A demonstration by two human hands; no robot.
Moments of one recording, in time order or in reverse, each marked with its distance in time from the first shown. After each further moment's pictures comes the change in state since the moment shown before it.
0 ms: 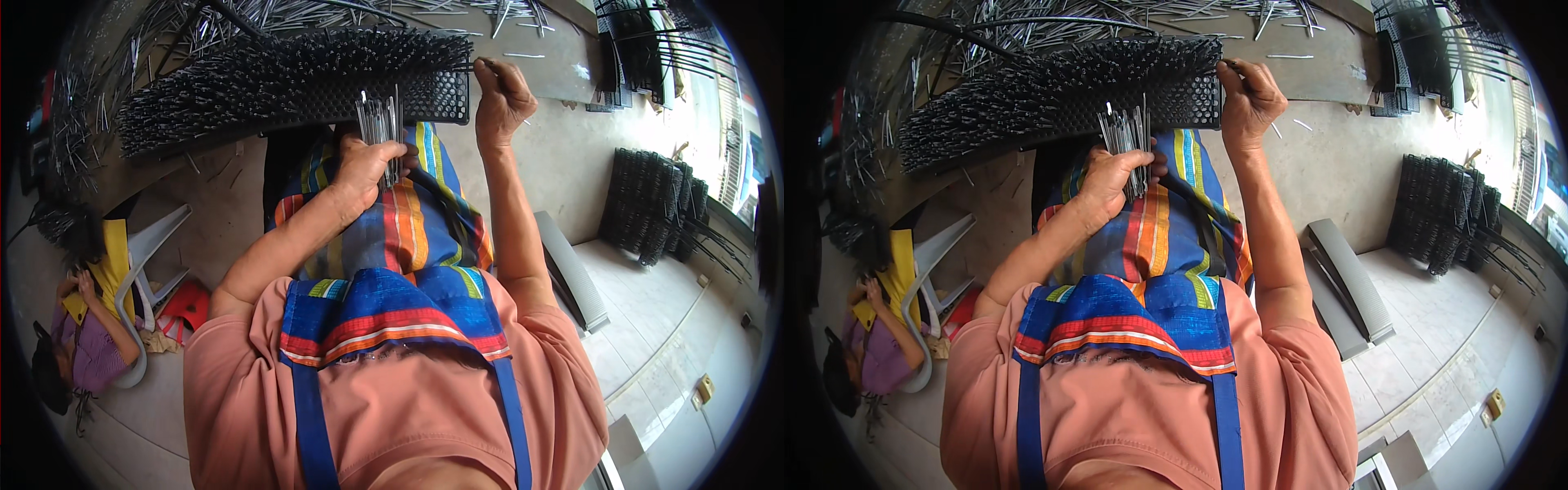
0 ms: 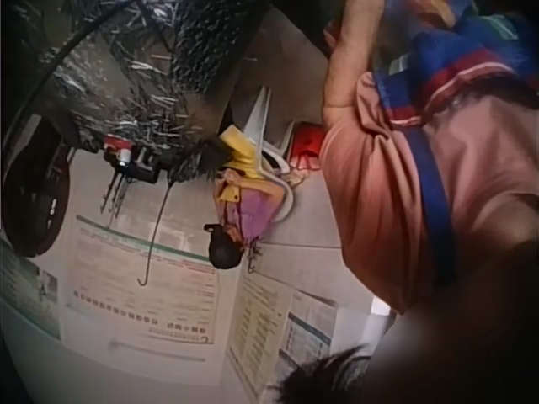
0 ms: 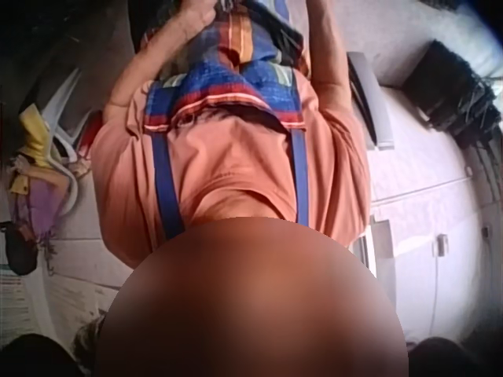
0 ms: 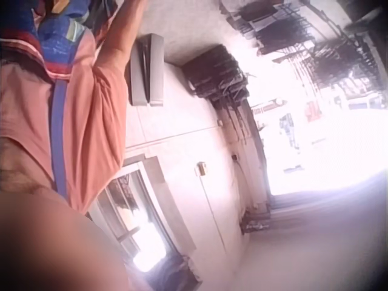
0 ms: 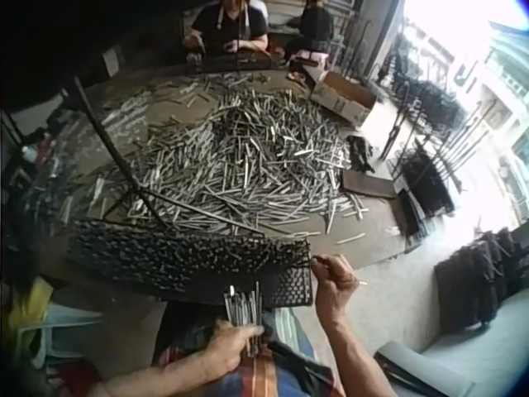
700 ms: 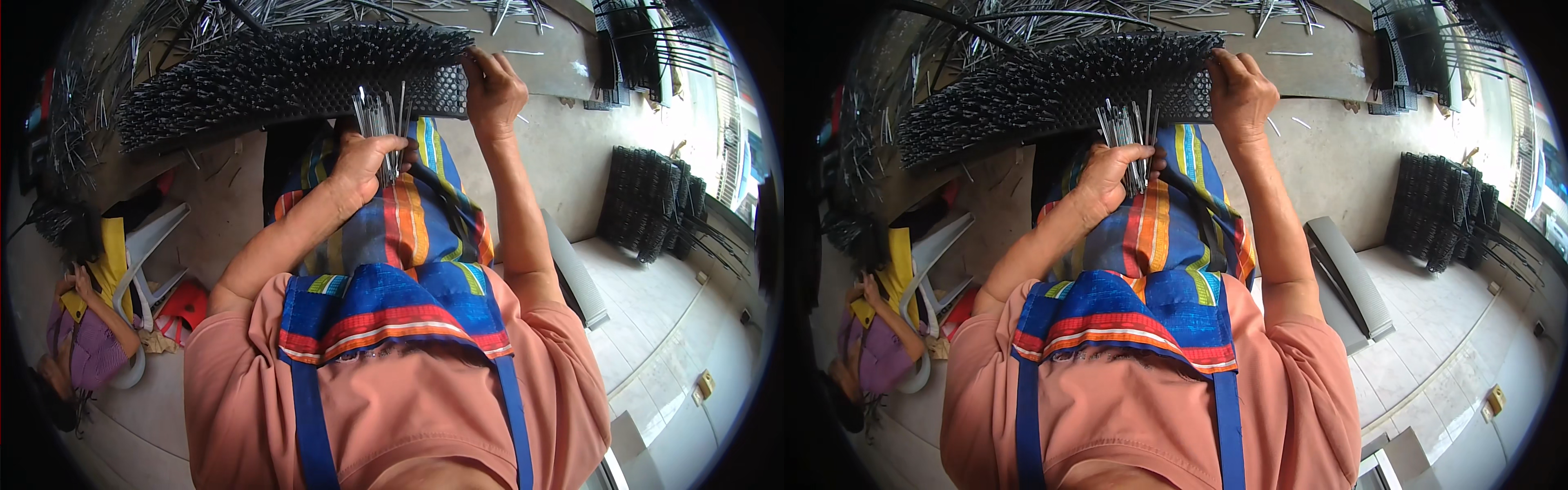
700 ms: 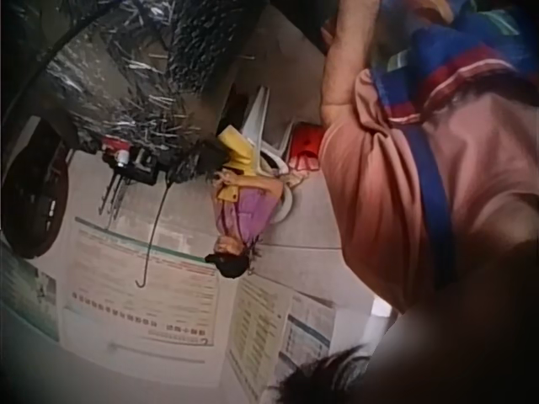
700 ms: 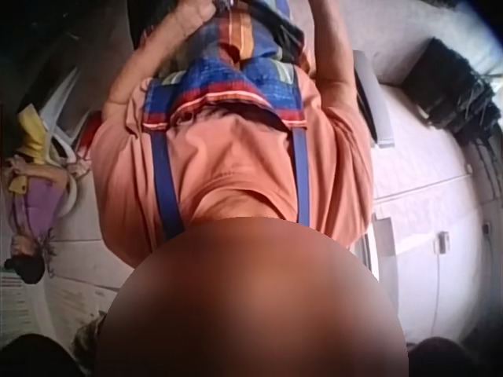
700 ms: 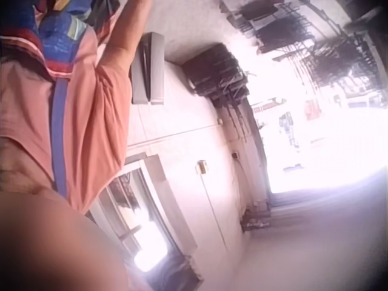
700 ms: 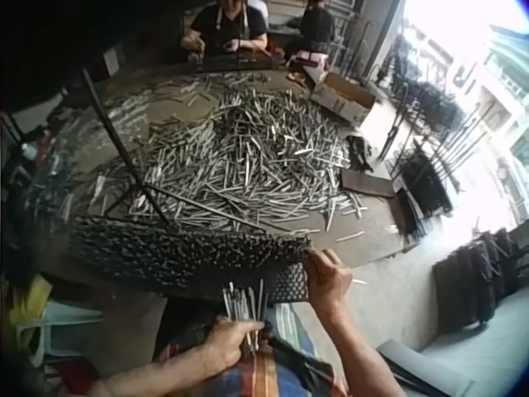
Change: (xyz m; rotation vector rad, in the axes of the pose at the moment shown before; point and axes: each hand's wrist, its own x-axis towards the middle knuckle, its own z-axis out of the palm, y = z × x) left_hand 0.000 0.001 -0.004 -0.101 -0.024 -0.036; right_hand 0.005 -0.010 0.000 -0.831 -0.201 -0.324
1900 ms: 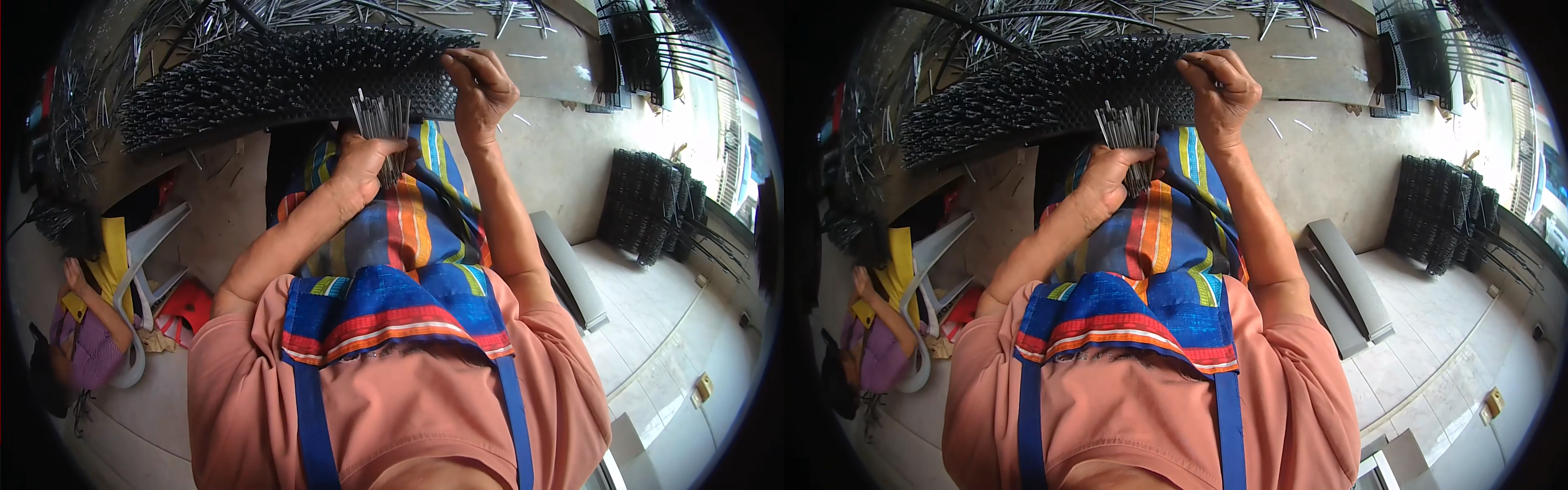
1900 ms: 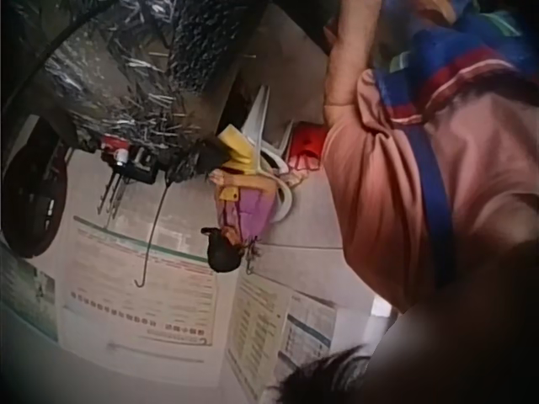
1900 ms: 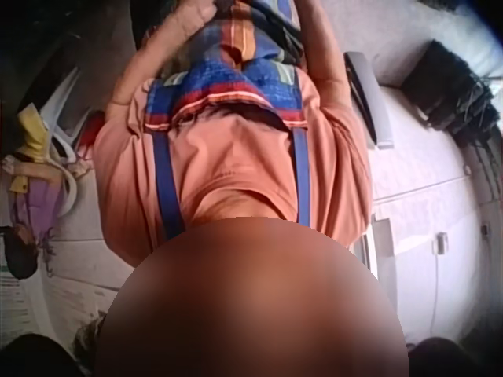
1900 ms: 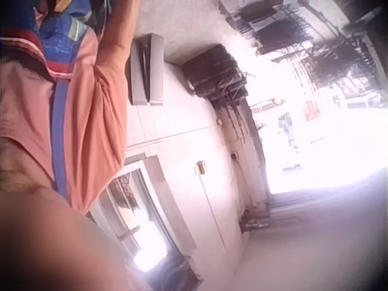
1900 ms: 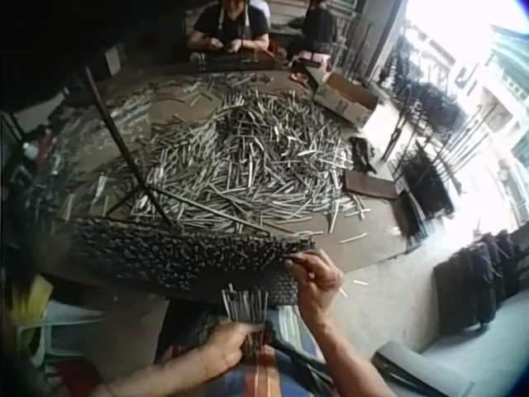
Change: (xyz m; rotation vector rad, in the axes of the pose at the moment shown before) left_hand 0.002 0.002 -0.005 -0.044 -0.037 0.039; right_hand 0.000 -0.041 0.010 0.885 0.077 0.224
